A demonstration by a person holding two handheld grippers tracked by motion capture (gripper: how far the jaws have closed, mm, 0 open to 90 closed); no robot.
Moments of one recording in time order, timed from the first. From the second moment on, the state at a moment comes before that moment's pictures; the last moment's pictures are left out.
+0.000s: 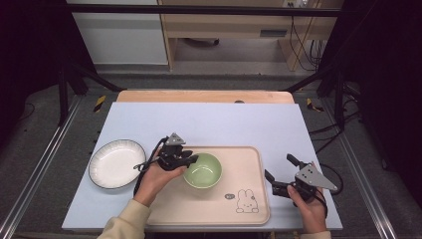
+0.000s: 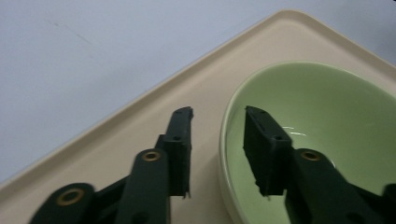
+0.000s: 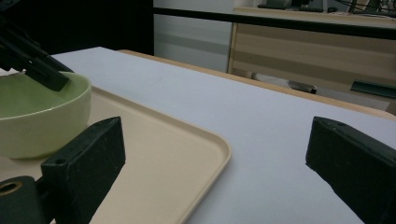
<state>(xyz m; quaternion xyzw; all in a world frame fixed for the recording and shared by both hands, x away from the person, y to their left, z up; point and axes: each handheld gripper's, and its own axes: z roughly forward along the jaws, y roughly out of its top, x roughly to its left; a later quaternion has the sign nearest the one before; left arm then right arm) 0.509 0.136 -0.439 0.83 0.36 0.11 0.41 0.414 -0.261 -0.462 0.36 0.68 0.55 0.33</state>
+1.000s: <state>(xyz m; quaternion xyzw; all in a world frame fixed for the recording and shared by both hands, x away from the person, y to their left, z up) 0.478 0.138 -0.423 0.81 0.27 0.16 0.50 0.413 -0.256 -0.459 0.35 0.68 0.56 0.33</state>
